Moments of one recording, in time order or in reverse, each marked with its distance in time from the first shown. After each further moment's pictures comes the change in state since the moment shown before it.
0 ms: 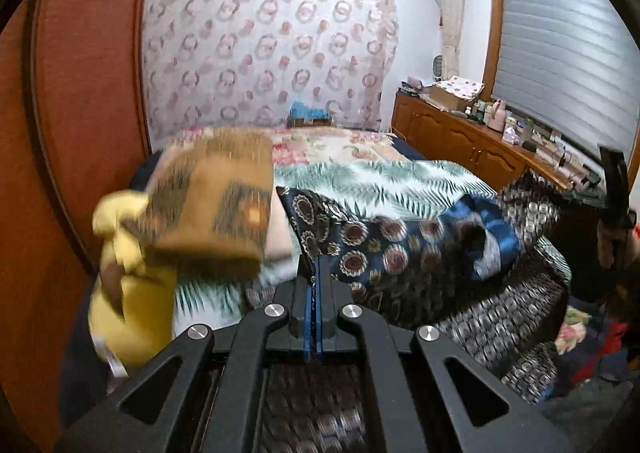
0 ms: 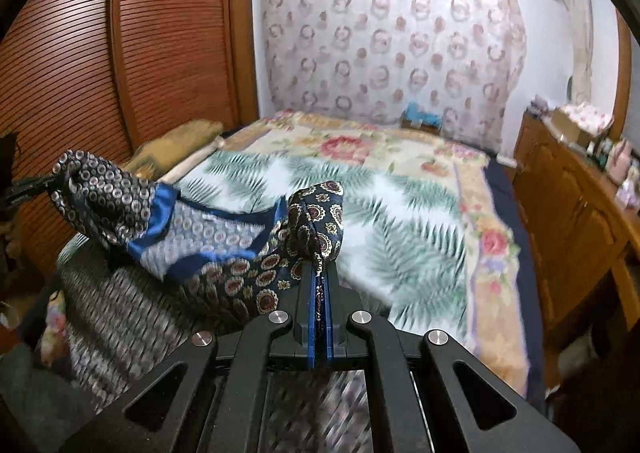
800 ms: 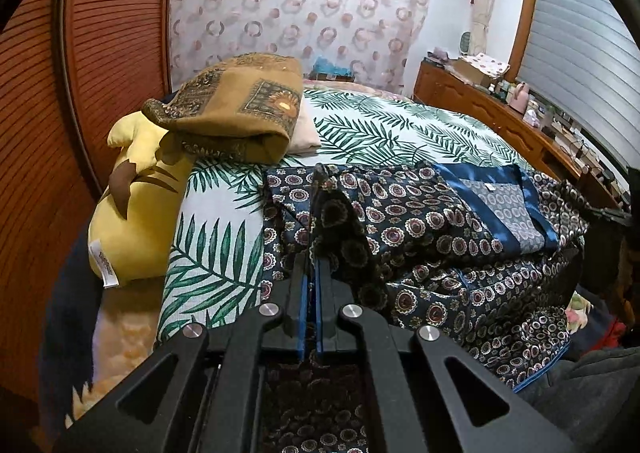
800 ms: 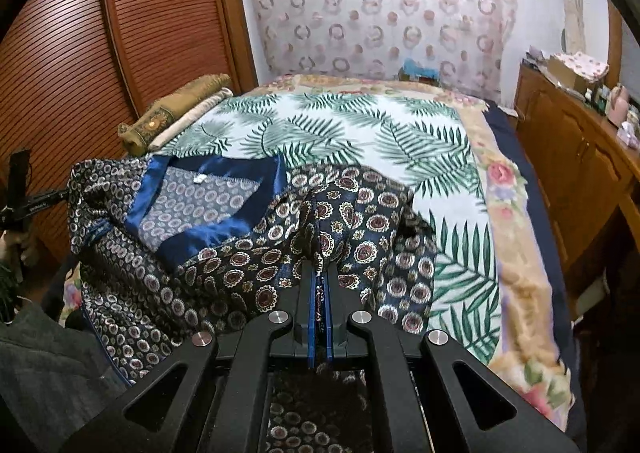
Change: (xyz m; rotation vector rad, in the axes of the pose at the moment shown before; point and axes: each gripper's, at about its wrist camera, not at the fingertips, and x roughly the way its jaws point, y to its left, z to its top) left arm 0.005 0.014 -0.079 -0.079 0.123 0.051; right arm -0.030 0.016 -0.060 0.082 0.113 0.019
